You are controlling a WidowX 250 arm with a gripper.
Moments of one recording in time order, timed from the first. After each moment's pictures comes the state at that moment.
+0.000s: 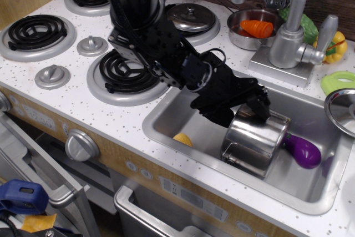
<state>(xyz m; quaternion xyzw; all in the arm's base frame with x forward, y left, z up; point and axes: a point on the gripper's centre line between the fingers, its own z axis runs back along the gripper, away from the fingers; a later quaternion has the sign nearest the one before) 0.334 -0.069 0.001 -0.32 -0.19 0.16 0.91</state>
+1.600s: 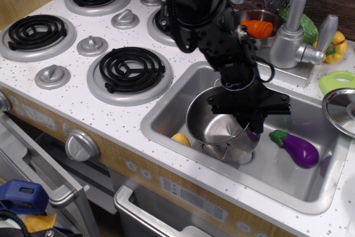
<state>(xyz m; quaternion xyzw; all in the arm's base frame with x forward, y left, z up) 0.338 -0.083 -0.007 -0.14 -0.14 0.13 0.97</state>
